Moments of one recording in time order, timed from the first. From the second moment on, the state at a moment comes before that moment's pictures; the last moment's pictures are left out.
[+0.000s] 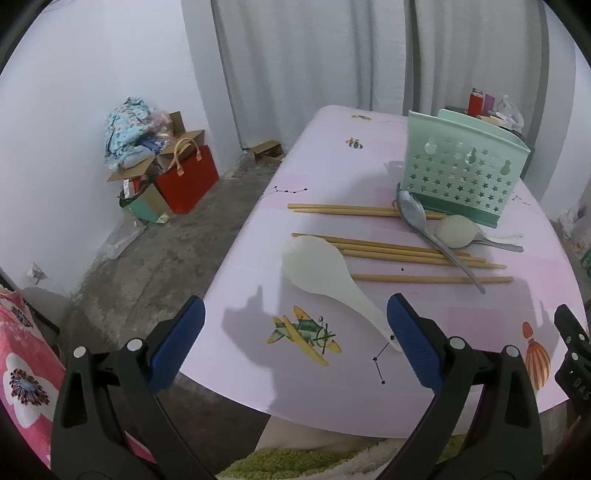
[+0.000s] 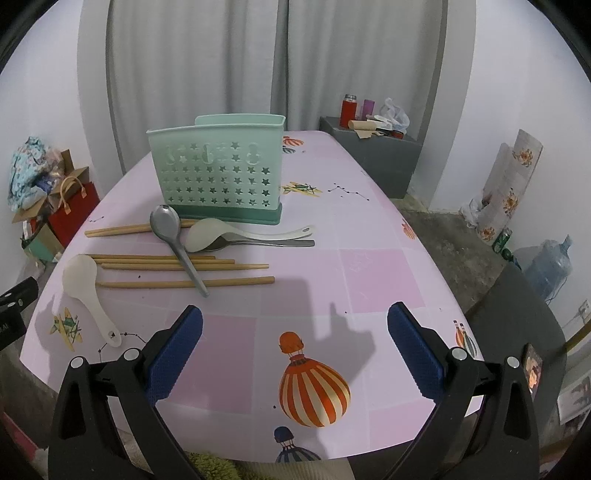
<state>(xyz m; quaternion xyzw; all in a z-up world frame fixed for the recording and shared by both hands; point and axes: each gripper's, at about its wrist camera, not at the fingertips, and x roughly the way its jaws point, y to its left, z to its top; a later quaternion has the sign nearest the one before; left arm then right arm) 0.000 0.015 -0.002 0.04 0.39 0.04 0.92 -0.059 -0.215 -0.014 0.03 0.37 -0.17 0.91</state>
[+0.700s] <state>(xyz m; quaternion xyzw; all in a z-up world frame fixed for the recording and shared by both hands) 0.001 0.014 -0.005 0.04 0.40 0.03 0.92 -0.060 -0.215 -0.015 0.03 0.37 -0.17 0.91</state>
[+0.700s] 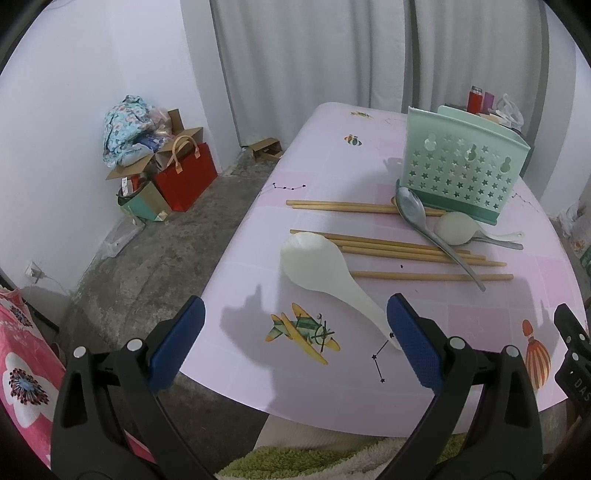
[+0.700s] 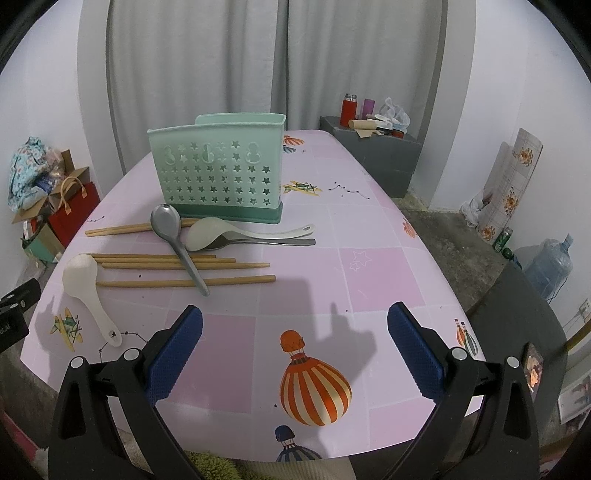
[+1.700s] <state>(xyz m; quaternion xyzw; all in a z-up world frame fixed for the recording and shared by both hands) -0.001 0.013 -0.005 0.04 0.40 0.03 0.92 -0.060 -0.215 -0.014 0.03 0.37 -0.17 0.91</state>
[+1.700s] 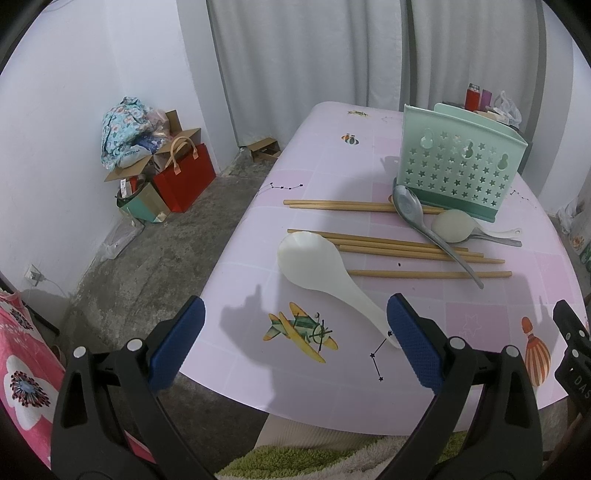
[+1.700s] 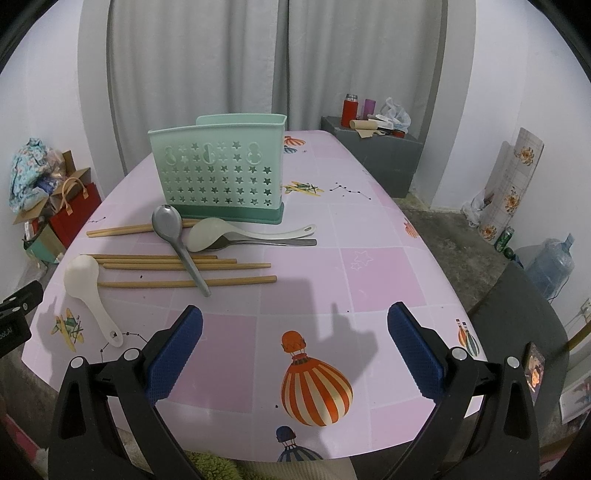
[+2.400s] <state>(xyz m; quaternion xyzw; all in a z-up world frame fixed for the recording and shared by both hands) 0.017 0.052 -0.011 -0.03 0.37 -0.05 0.93 -0.031 -0.195 -0.001 -0.03 0.31 -0.08 0.95</state>
